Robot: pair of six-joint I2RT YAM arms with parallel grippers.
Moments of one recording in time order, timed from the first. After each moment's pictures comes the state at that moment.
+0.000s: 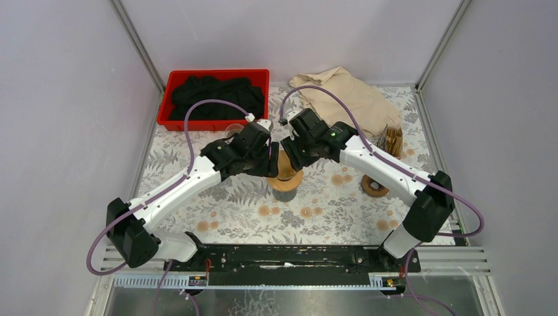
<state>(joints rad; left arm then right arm) -0.74 1.35 1.22 -0.79 -0.07 -0.53 0.81 1.61 1.47 -0.85 0.04 0.17</state>
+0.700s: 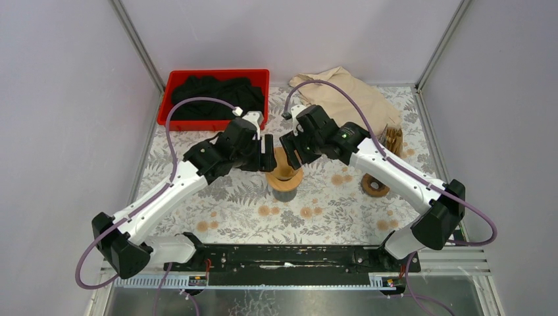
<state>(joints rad) -0.70 1.24 1.22 -0.77 -0.05 -0.53 0.81 1.52 1.47 -0.81 0.02 0.17</state>
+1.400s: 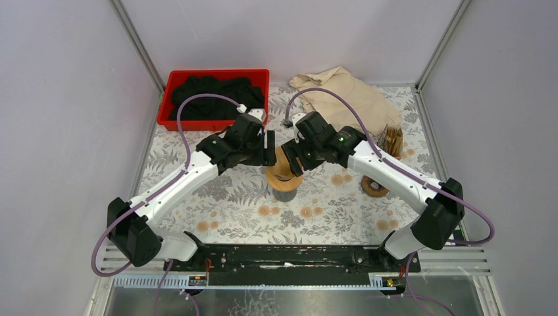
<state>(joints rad) -0.65 1.36 1.23 -0.70 -0.06 -0.51 0.81 1.52 1.41 -0.83 0.01 0.19</state>
